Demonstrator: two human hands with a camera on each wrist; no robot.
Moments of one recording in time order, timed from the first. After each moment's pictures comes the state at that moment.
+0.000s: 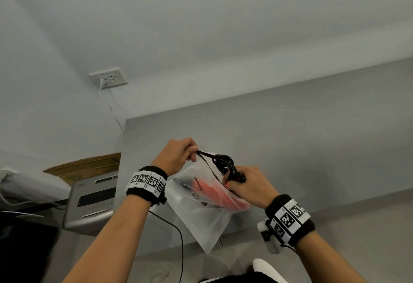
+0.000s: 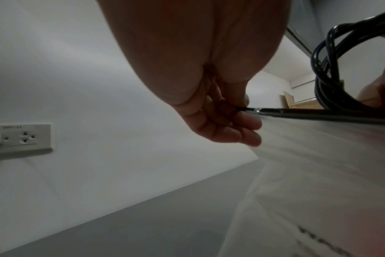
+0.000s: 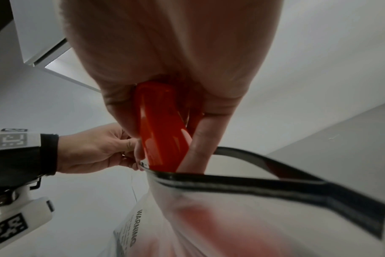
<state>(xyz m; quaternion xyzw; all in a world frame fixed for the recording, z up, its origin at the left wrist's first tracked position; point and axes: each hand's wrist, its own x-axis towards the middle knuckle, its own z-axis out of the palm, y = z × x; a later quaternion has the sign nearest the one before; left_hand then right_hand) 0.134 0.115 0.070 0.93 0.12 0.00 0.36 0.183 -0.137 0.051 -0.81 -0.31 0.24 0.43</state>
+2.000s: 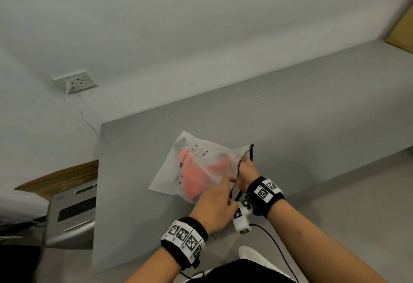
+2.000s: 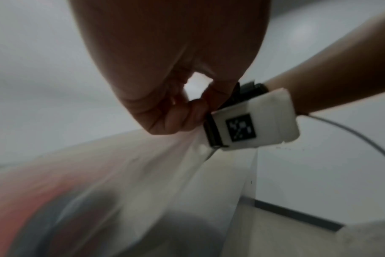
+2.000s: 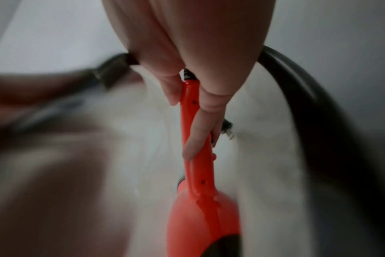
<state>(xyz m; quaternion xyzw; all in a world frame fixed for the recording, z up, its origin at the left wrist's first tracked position) 0.088 -0.060 0.023 0.93 0.05 -0.11 0.35 0.215 -0.142 -0.014 -0.55 0.10 0.33 0.76</state>
